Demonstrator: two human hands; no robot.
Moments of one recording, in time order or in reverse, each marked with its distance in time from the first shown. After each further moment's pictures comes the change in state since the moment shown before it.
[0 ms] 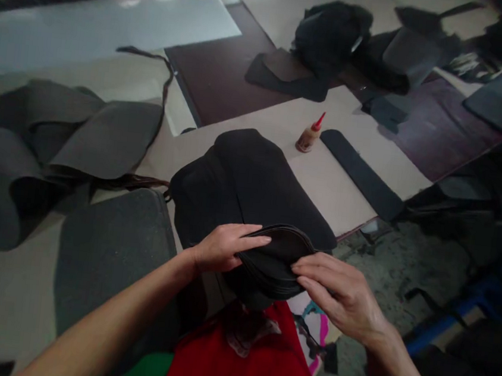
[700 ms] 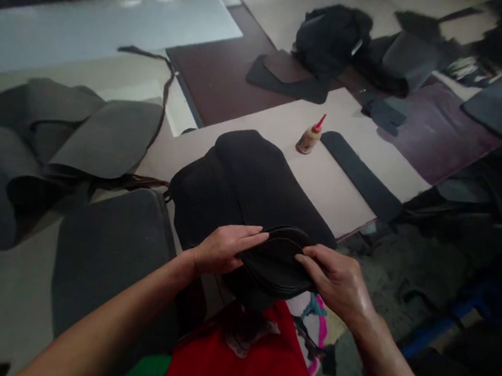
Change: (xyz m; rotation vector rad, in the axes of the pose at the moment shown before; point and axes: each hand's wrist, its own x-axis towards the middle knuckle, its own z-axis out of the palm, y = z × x) left_hand -0.004 -0.004 0.007 -0.008 0.031 0.001; right_hand 0.005 0.018 0.014 -0.230 0.078 0.273
